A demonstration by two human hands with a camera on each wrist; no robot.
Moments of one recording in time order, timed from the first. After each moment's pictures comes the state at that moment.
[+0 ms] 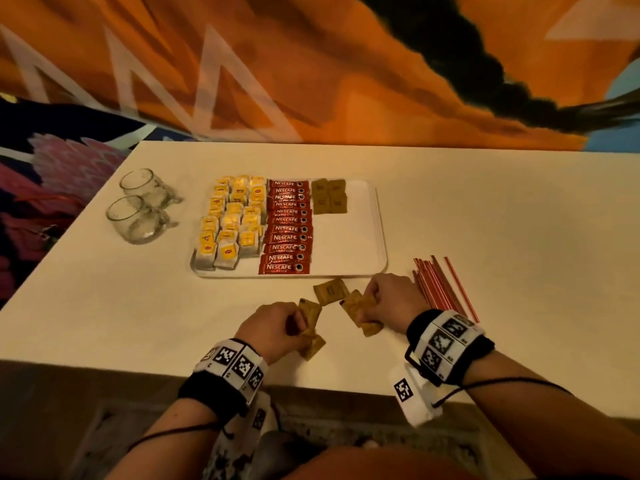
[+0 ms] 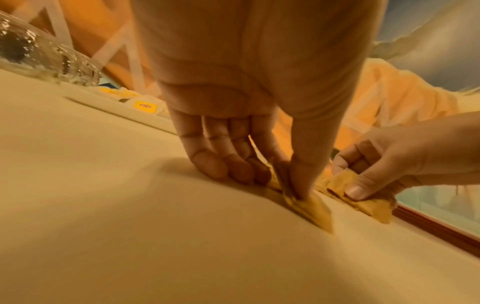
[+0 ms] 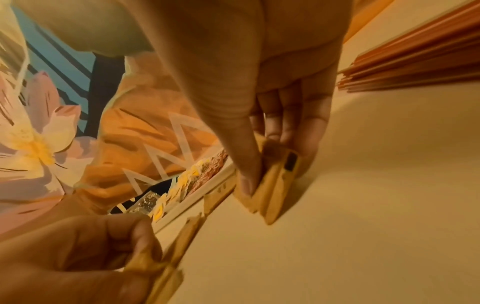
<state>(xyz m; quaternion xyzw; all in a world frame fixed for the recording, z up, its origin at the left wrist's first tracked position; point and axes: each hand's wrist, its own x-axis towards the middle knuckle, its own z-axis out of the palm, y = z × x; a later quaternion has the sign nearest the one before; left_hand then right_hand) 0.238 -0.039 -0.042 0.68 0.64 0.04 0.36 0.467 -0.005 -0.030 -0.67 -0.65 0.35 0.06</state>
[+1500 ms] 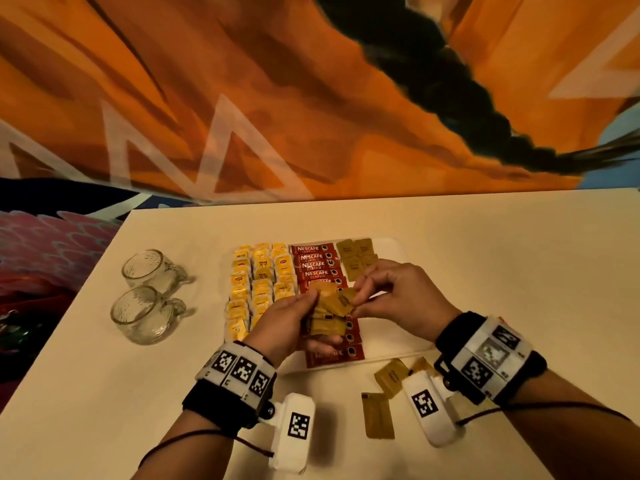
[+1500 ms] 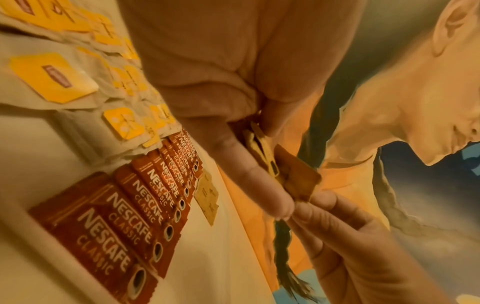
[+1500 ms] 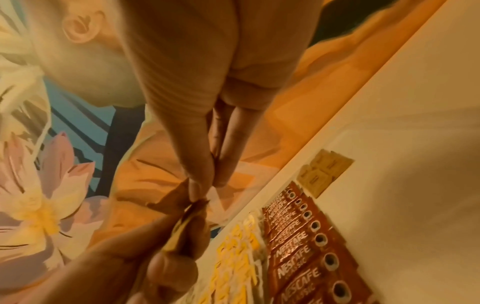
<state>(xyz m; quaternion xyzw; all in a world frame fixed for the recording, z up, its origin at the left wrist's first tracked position) 0.172 0.096 0.016 0.36 0.48 0.32 0.73 0.374 0.088 0.040 -0.54 -0.66 0.39 0.34</state>
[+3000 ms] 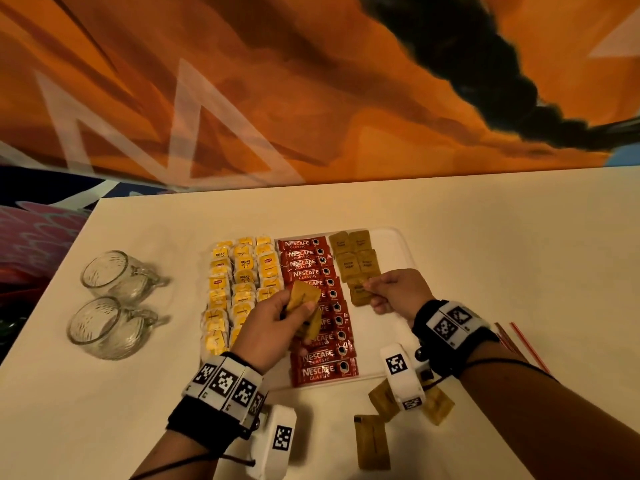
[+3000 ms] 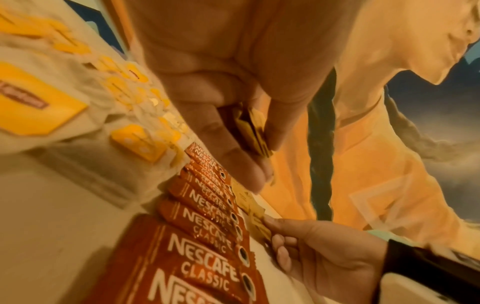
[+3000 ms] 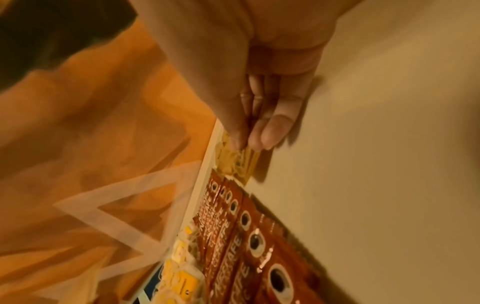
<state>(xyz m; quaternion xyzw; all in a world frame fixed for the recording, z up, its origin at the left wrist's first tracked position) 0.179 0.128 -0.017 0.51 0.53 0.31 0.60 0.405 0.163 -0.047 -0.70 -0.34 0.54 0.33</state>
